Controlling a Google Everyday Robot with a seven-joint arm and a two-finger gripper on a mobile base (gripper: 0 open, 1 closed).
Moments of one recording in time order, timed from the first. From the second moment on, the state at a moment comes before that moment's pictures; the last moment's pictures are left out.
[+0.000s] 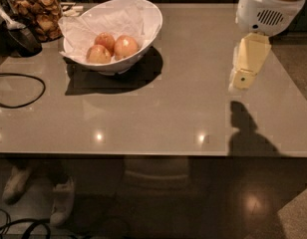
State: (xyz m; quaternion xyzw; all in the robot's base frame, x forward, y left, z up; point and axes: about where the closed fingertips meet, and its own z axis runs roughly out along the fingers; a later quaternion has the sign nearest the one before) arm 0.516 -0.179 0.981 -0.59 0.79 -0.06 0.13
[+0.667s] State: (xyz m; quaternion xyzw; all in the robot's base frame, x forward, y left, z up) arm 0.550 -0.154 0.990 -0.60 0.78 -0.05 0.15
